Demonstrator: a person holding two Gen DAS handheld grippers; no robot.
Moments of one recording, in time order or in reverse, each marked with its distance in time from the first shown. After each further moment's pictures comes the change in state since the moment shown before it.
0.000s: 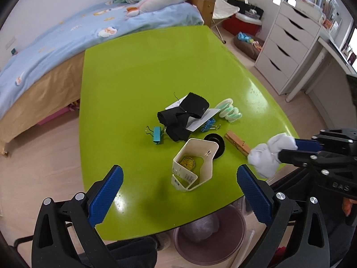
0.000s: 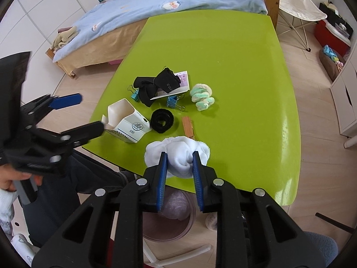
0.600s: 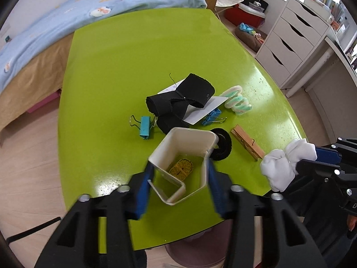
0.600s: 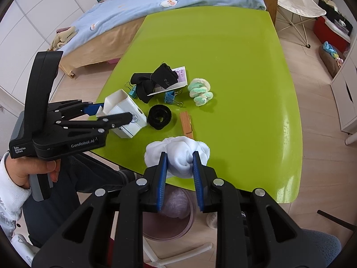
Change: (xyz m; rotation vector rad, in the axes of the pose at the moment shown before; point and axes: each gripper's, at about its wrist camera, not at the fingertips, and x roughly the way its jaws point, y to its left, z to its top) left arm 0.039 0.002 0.002 -0.046 0.059 -0.051; right arm 0.005 -0.004 -0.003 0.011 0.011 0.004
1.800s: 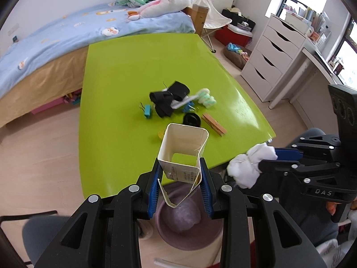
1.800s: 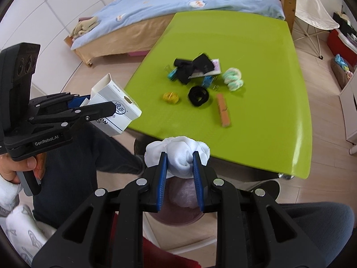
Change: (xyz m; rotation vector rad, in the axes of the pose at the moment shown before) left arm -0.098 -0.012 -0.072 -0.010 -0.138 -0.054; right arm -0.032 0.049 -0.048 -0.104 0.007 0.071
